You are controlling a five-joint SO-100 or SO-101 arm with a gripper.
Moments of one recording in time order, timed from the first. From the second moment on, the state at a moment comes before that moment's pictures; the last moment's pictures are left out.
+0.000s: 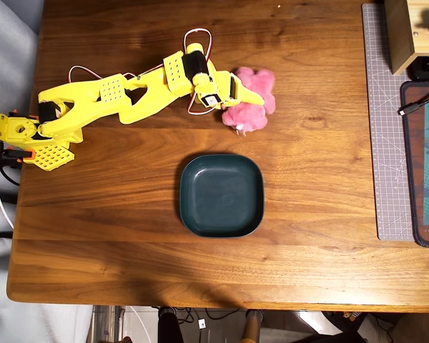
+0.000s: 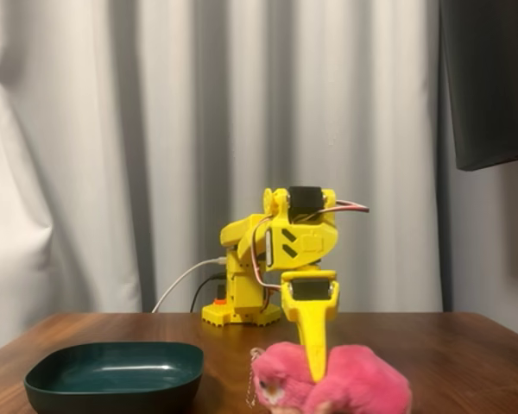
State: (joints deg) arm 10.8 14.2 -5.0 96.1 8.3
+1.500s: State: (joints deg) arm -4.7 38.7 -5.0 98.9 6.7
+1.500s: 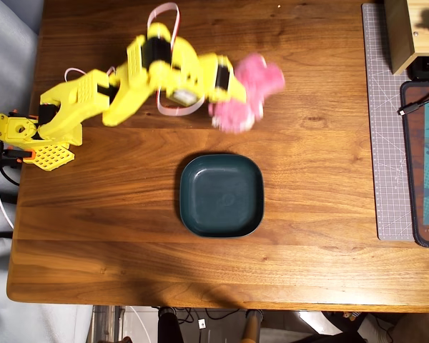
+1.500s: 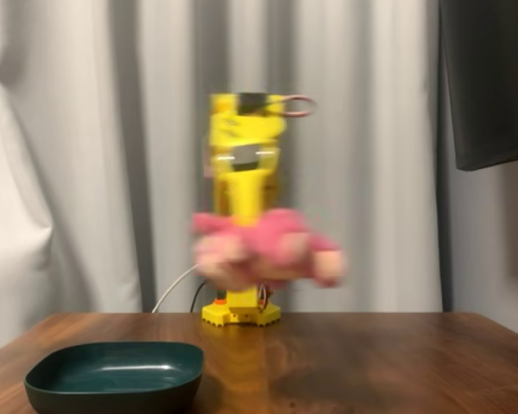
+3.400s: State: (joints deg) arm -21.8 41.6 4.6 100.0 -5.7
